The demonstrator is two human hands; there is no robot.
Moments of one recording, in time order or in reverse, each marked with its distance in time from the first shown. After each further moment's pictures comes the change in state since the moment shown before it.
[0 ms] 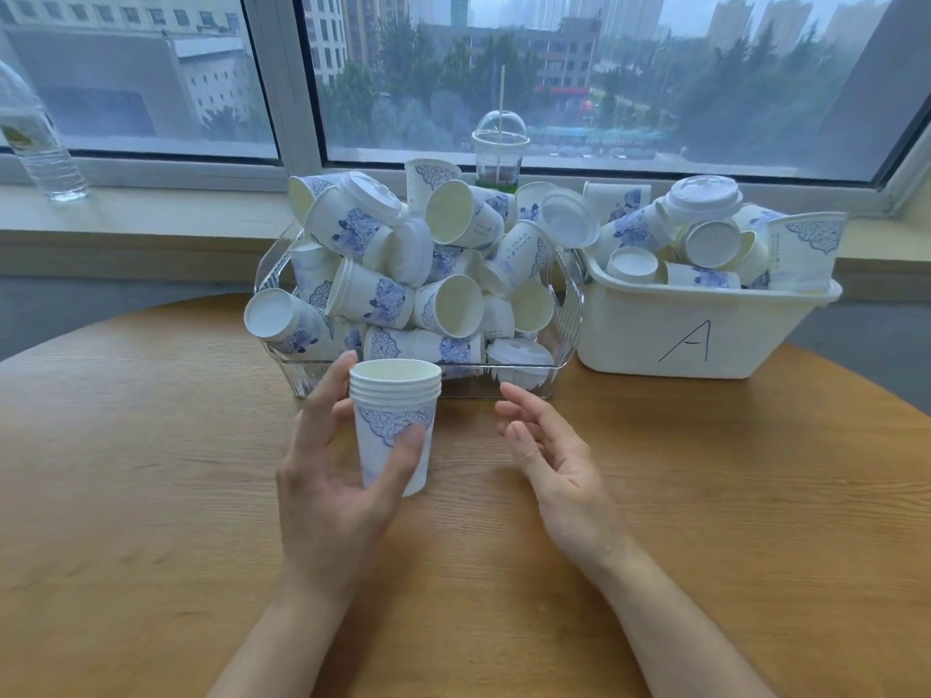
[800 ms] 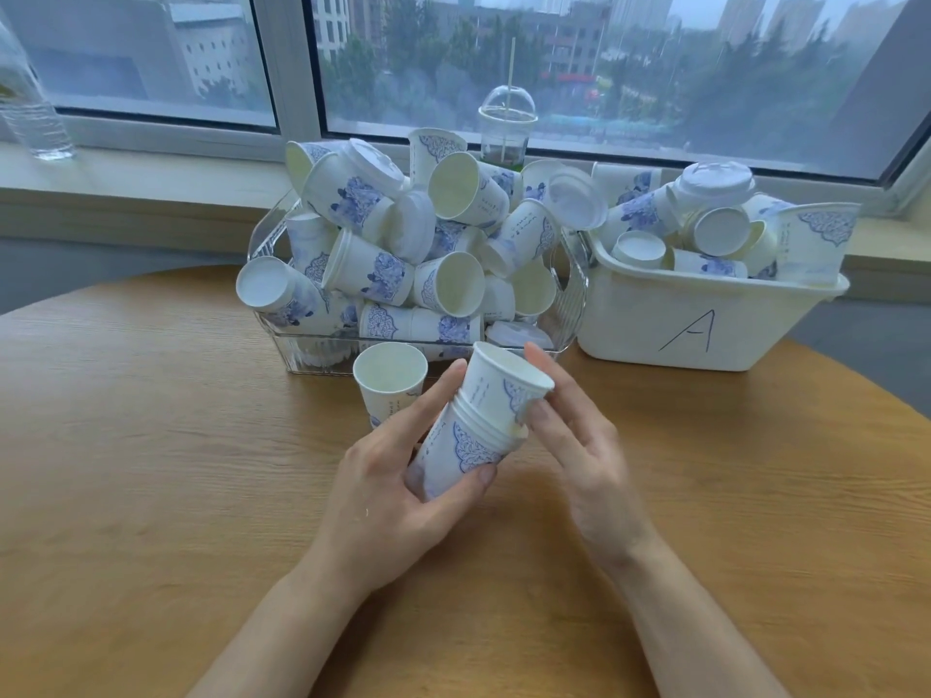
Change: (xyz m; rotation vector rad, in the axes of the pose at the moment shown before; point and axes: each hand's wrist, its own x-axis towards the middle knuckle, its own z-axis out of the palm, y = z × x) left_hand -0.013 -0.004 0.016 0.039 -0.459 0.121; right_hand -0.006 -0.023 -0.010 0.098 -0.030 -0.105
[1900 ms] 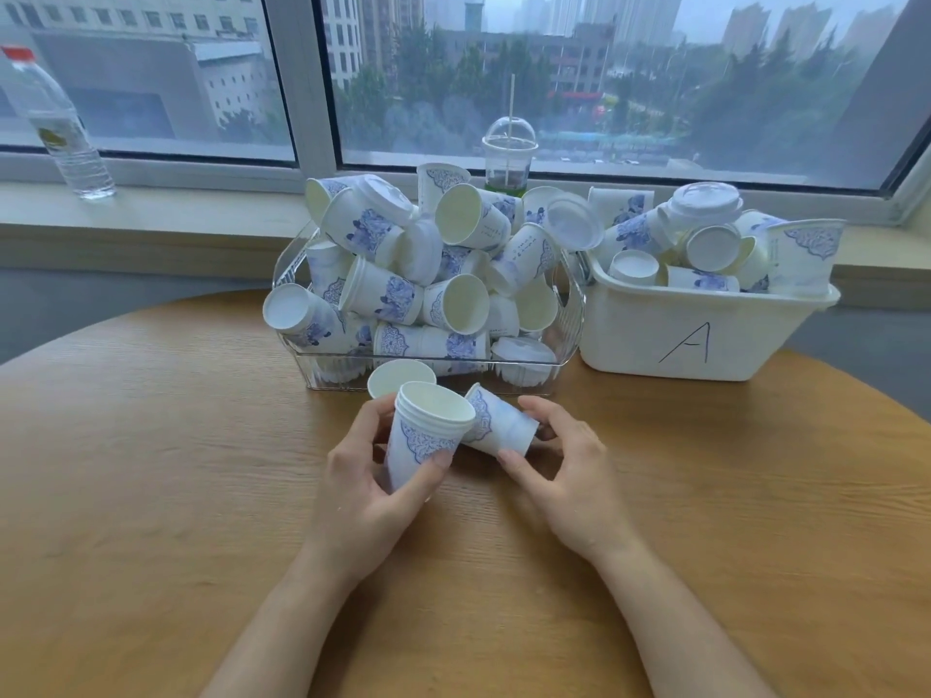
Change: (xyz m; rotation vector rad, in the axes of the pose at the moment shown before) left_hand -0.003 0.004 -0.023 -0.184 0.102 -0.227; right_hand 0.003 0.036 -0.009 -0.607 0.115 0.025
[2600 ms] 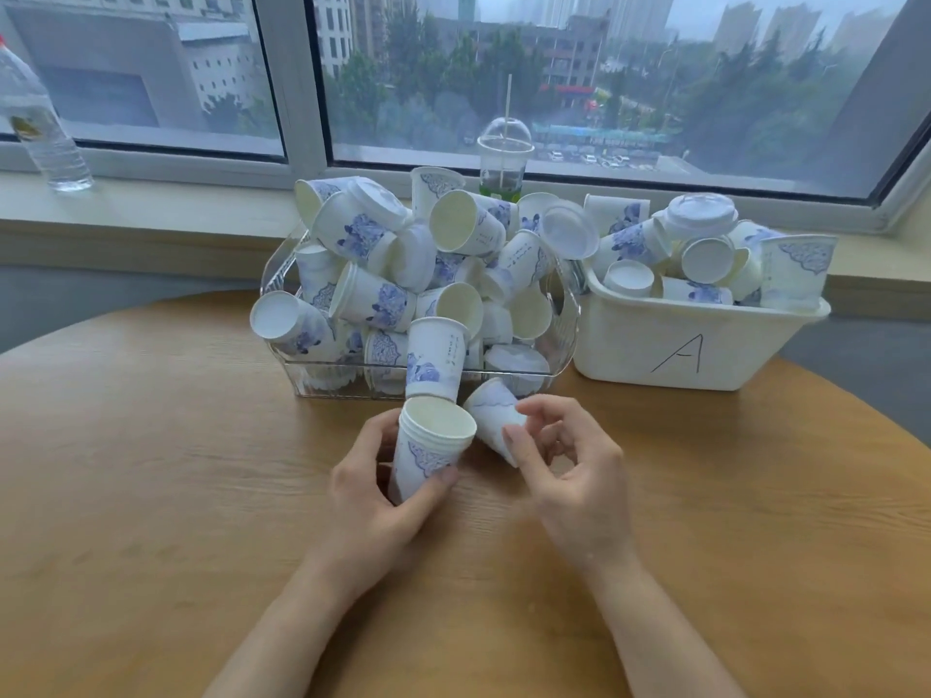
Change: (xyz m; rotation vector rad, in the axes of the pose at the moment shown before) left_hand 0.005 -0.015 0.009 0.121 -0.005 -0.076; right_hand 0.001 -0.036 -0.006 0.358 0.207 -0.091
